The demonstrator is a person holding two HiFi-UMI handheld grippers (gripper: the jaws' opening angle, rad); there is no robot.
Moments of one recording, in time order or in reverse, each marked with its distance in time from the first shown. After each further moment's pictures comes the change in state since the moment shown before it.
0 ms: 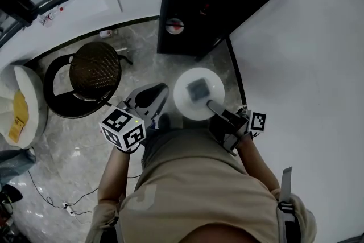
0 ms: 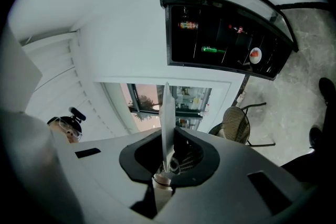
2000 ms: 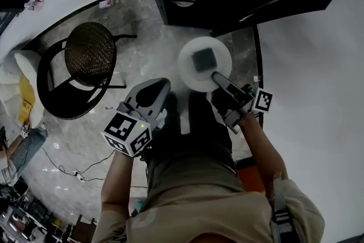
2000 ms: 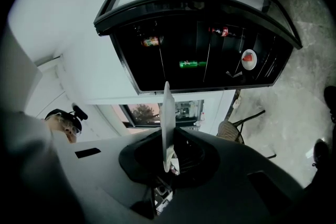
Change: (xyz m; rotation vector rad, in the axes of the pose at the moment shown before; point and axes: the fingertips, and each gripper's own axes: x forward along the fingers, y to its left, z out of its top) left arm 0.121 0.090 -0.040 -0.056 0.205 0.228; right arm 0.045 -0.144 0.152 0.146 -0.017 0.019
